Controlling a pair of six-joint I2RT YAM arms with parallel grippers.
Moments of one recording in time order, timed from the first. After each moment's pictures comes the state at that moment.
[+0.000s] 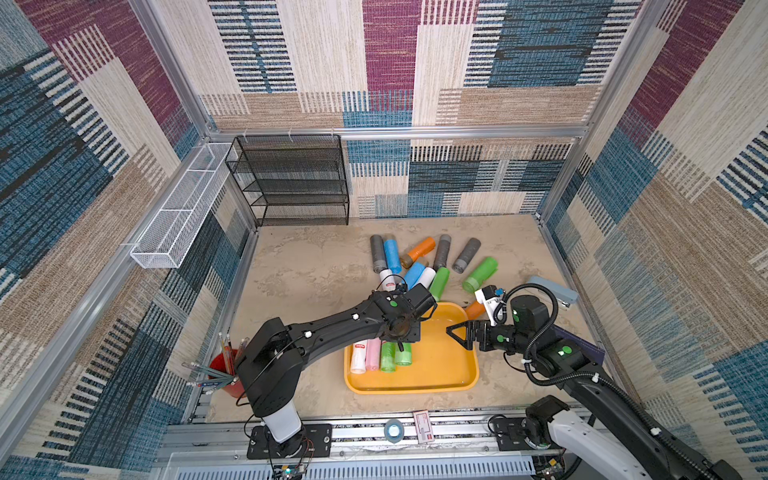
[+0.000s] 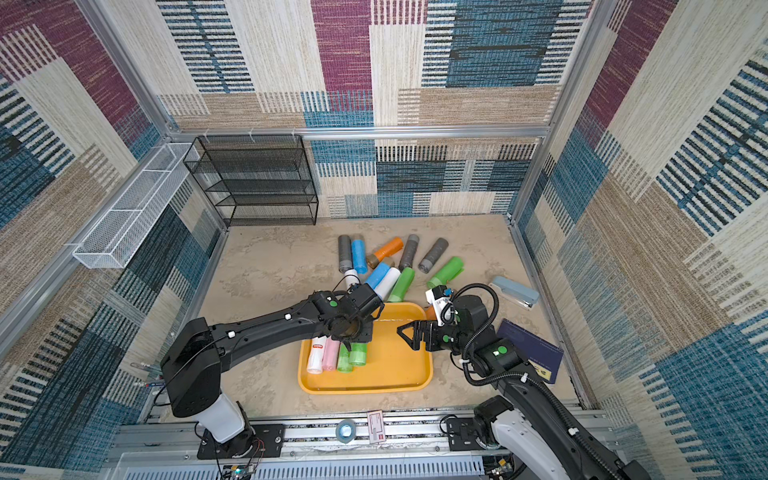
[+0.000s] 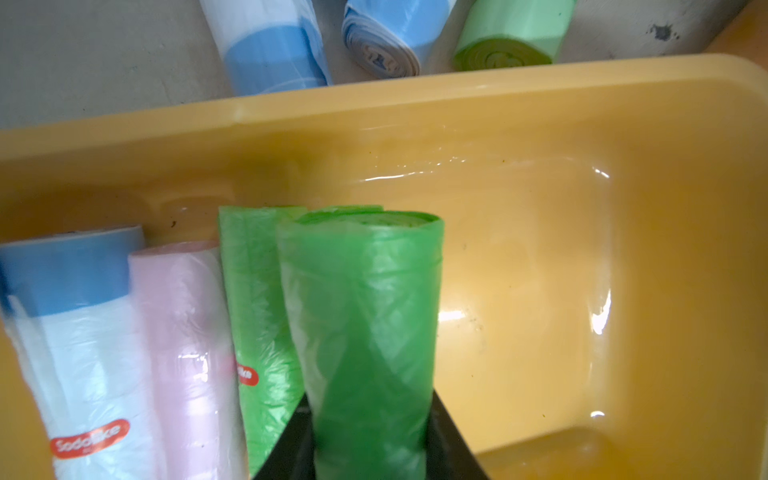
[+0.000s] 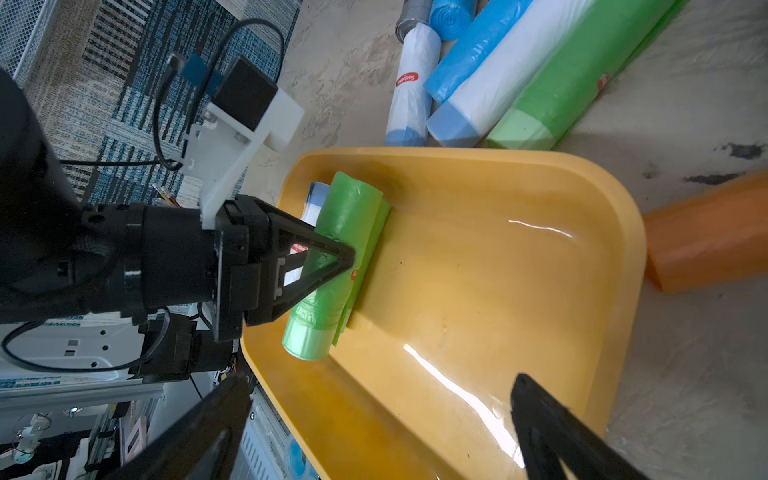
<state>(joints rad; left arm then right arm) -0.96 1.71 1.28 -0.82 -0.15 -0.83 0.41 0.77 0.57 -0.44 -0.51 0.50</state>
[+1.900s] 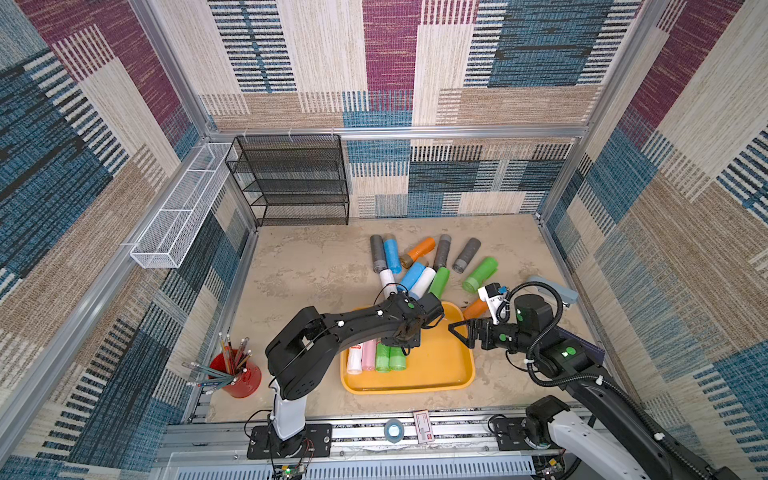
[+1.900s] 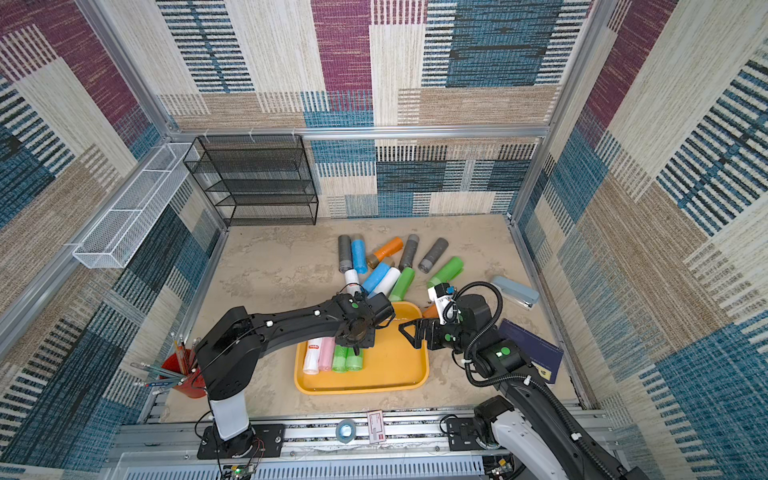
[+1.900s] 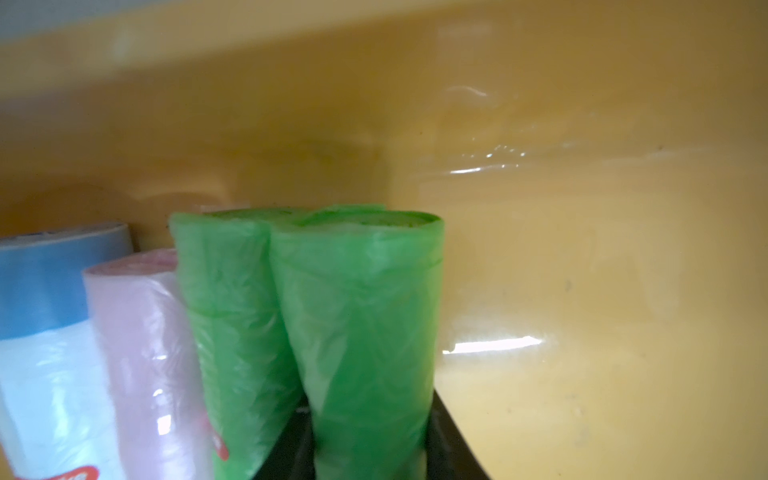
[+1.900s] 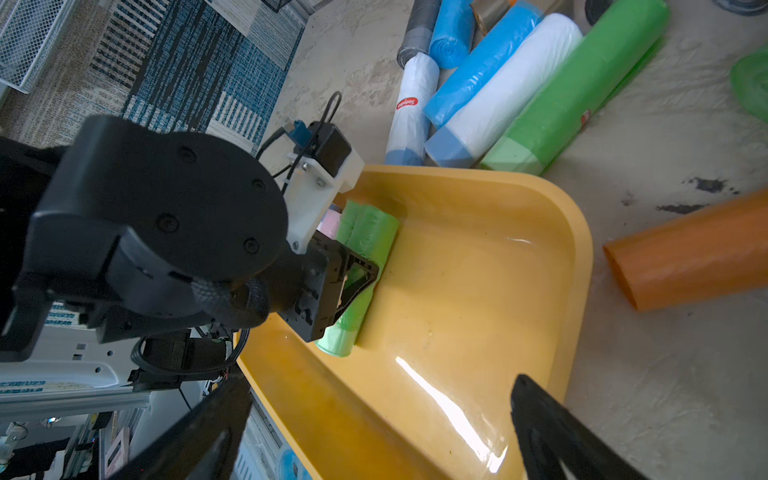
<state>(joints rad) -0.97 1.89 1.33 -0.90 -0.26 -0.89 0.40 0.75 0.57 -0.44 -0.50 0.47</state>
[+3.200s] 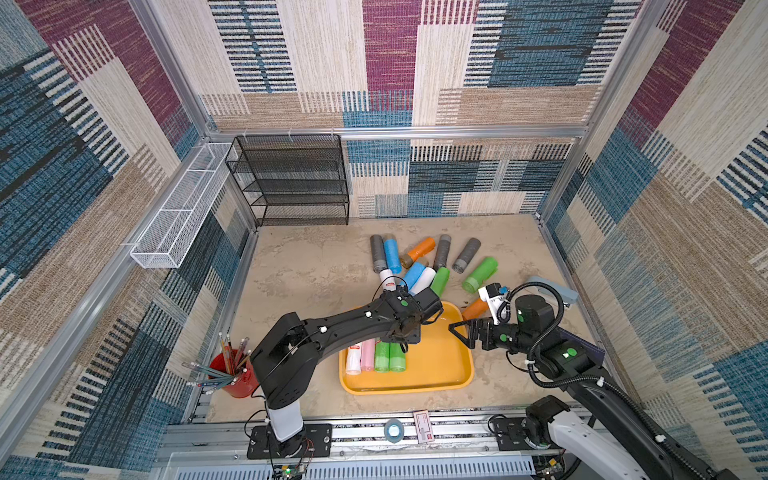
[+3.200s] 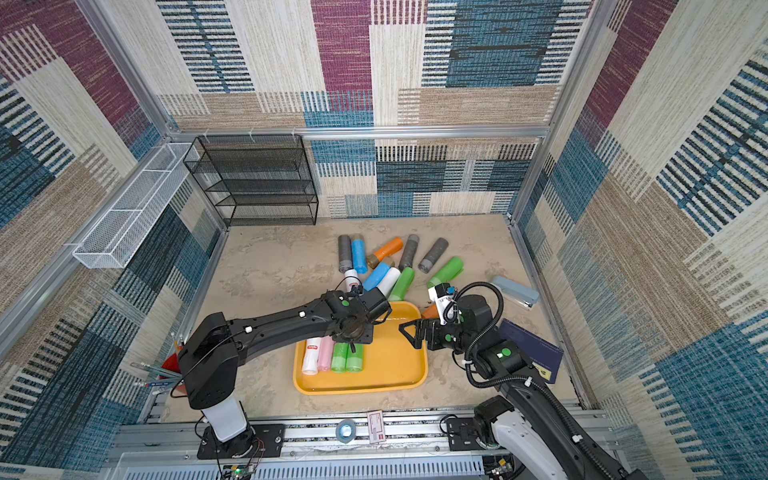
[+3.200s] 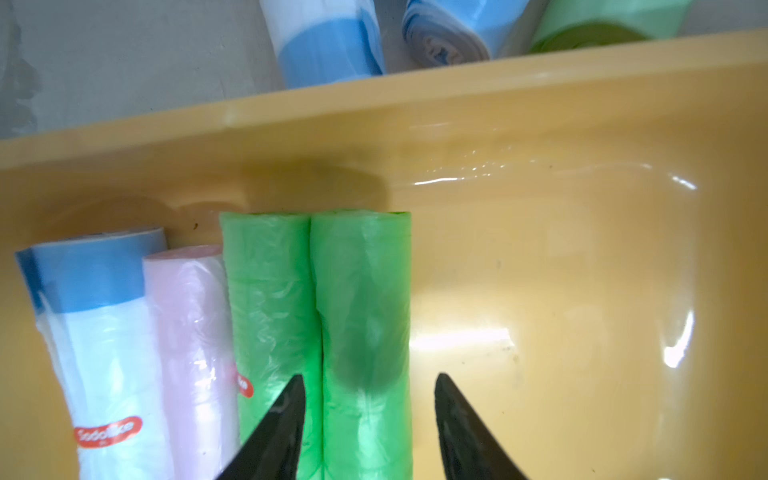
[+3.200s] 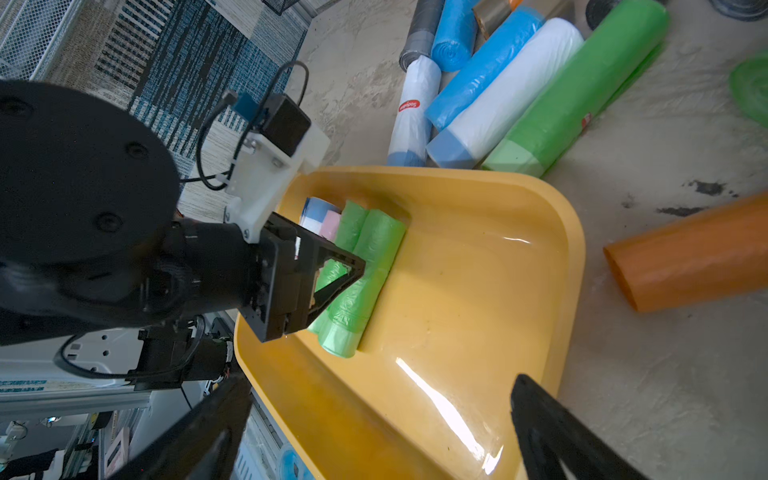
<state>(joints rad) -0.98 1.77 1.34 -0.92 -0.28 -0.88 0.40 0.74 0.57 -0.44 -0.50 0.47</state>
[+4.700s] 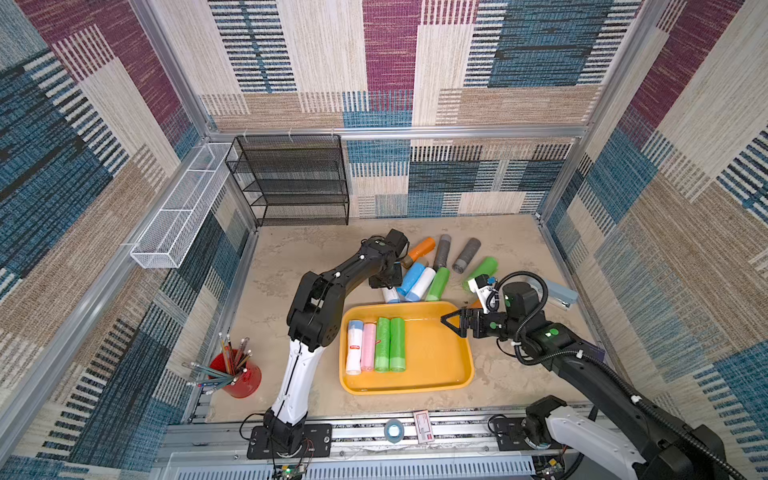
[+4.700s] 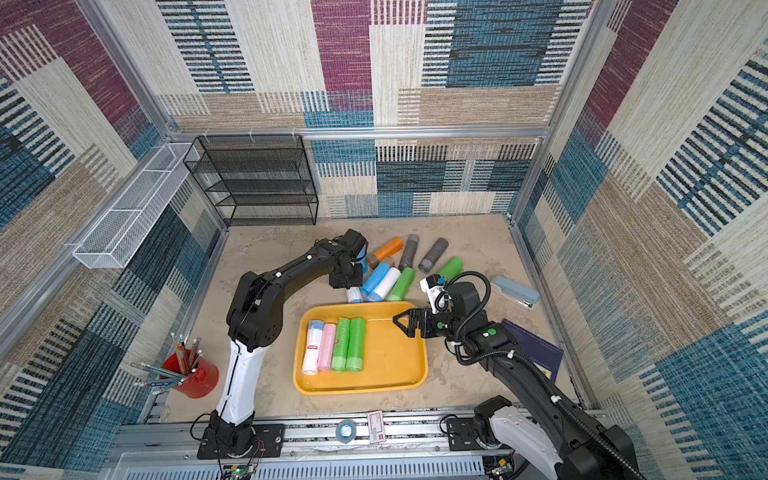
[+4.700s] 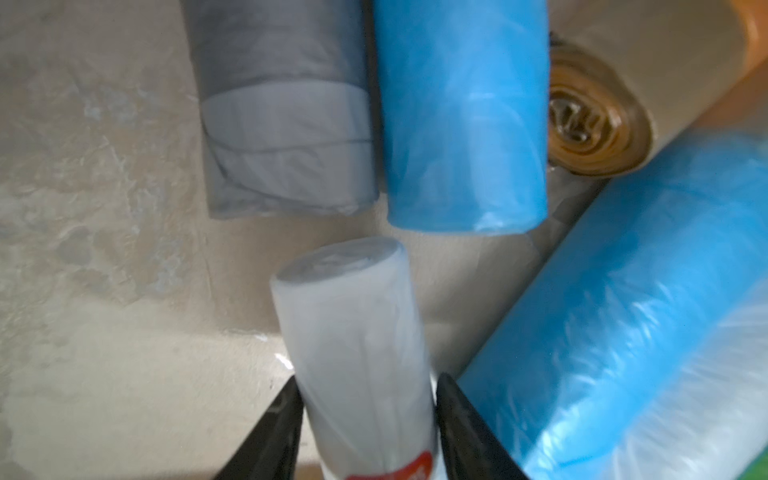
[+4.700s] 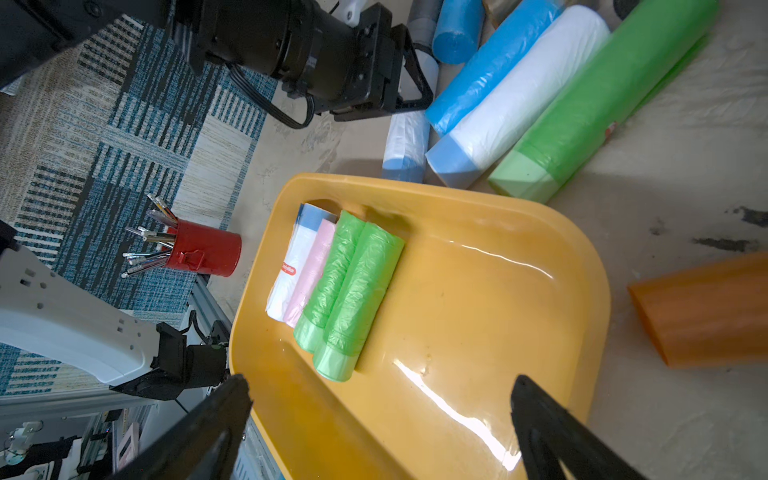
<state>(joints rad) -0.55 2.26 1.87 -0.88 -0.10 -0.58 0.38 0.95 0.62 -0.34 -0.55 0.46</state>
